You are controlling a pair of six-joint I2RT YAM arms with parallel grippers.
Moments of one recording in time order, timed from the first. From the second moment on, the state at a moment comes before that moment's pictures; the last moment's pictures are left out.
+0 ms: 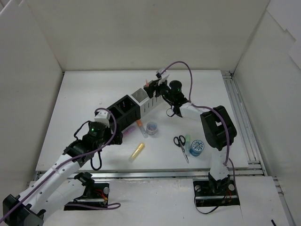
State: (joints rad) left arm -0.55 0.77 0.63 -0.48 -0.22 -0.41; right arm 0.46 2.00 1.24 0.73 -0.31 0.01
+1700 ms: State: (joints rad) left arm -0.88 1.19 0.86 -0.22 -0.24 -0.17; right arm 0.42 0.83 0.58 0.12 0.22 0.17
